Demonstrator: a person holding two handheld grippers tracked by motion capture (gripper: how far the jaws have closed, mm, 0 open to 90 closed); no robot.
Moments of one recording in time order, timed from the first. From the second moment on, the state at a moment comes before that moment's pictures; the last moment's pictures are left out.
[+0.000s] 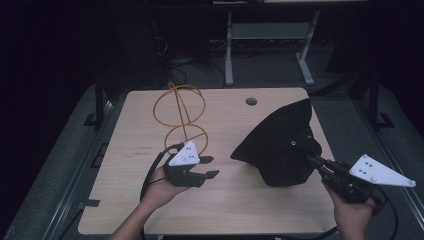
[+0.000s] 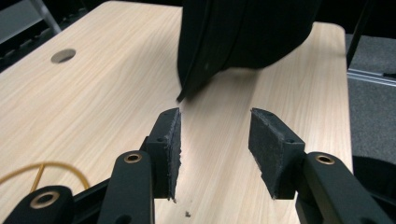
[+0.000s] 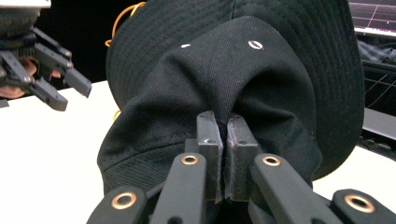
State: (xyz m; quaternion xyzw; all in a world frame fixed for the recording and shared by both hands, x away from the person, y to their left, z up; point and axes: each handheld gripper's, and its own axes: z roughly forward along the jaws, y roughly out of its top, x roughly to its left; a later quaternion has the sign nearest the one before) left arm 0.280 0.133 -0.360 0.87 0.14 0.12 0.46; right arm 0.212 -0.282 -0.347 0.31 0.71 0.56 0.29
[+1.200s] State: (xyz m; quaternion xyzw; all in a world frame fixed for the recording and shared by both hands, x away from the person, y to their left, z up) left arm 0.280 0.163 -0.418 0.86 0.18 0.12 0.45; right arm 0.248 -0.249 -0.273 0.26 0.72 0.57 0.28
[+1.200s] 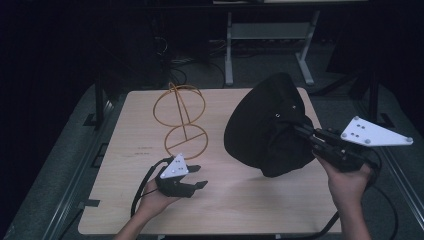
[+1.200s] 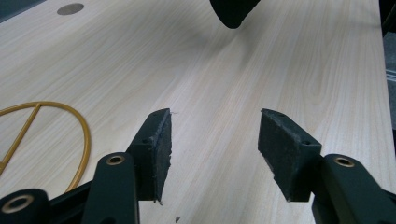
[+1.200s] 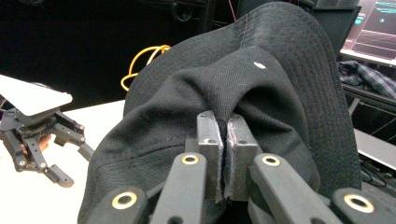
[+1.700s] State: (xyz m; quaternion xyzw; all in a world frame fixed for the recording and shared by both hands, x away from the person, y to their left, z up) left arm 0.281 0.160 -0.424 0.87 0.16 0.12 0.46; right arm 0.275 -0.226 -0.250 0.25 0.73 0.58 0.26
